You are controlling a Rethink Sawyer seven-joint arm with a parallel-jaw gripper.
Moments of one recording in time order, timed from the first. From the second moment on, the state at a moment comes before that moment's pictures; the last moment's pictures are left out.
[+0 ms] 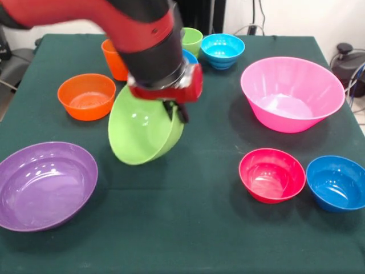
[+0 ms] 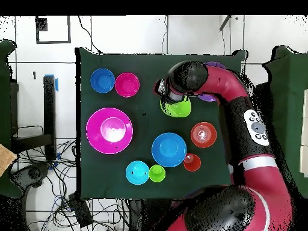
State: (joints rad) arm -0.63 -0.39 0.58 1.22 -0.35 1.08 1.94
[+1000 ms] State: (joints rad) arm -0.38 -0.68 0.48 1.38 -0.35 0.98 1.95
